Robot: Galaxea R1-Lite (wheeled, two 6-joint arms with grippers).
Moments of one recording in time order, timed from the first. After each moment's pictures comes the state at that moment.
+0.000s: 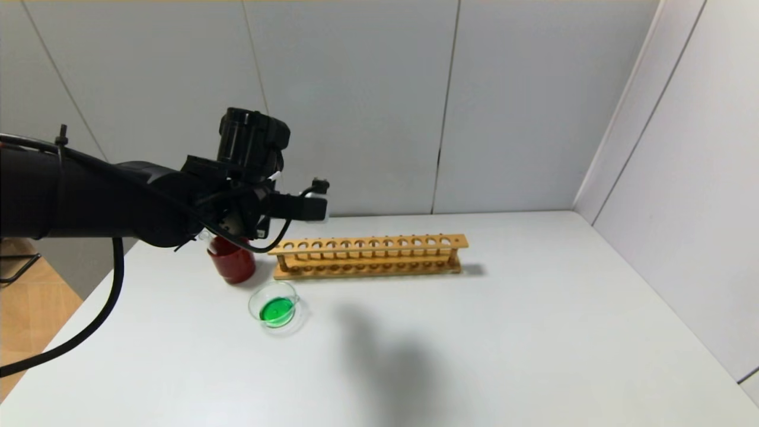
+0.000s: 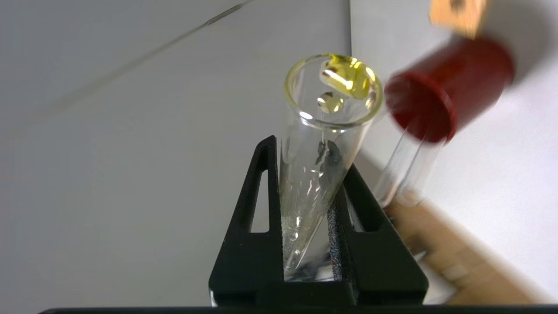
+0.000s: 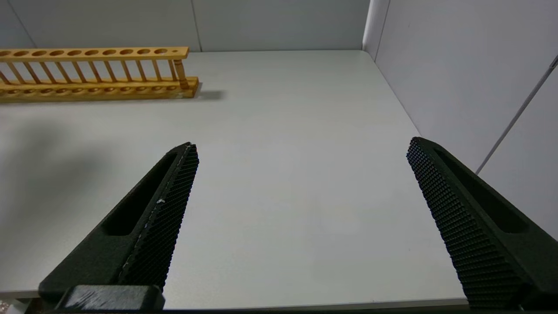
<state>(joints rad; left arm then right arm) -0.47 1.85 -1.30 -0.08 0.62 1.40 0.00 0.00 0.00 -0.01 0.00 0.01</state>
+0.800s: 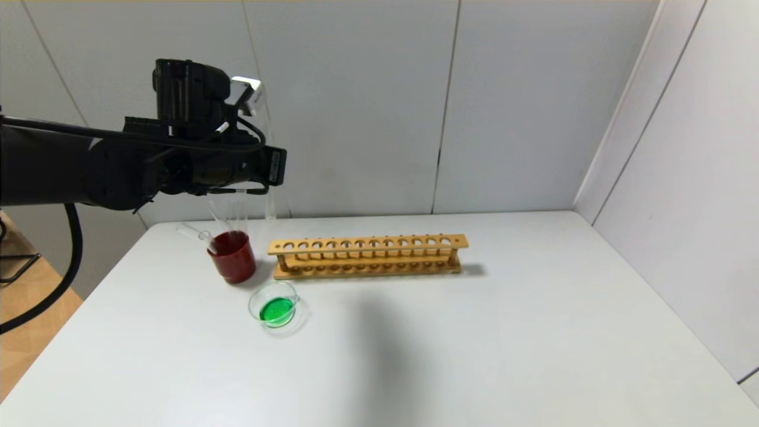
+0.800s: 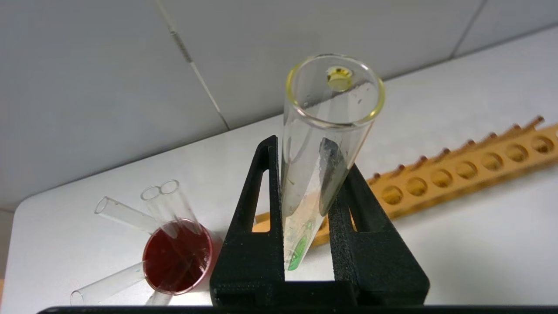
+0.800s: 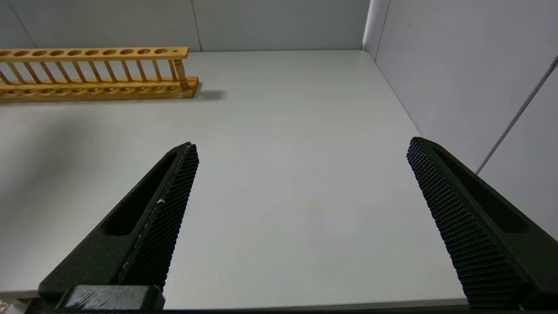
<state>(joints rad) -0.31 1.83 -1.38 -0.17 0.10 0.07 0.00 0.00 0.00 -0.01 0.00 0.01</state>
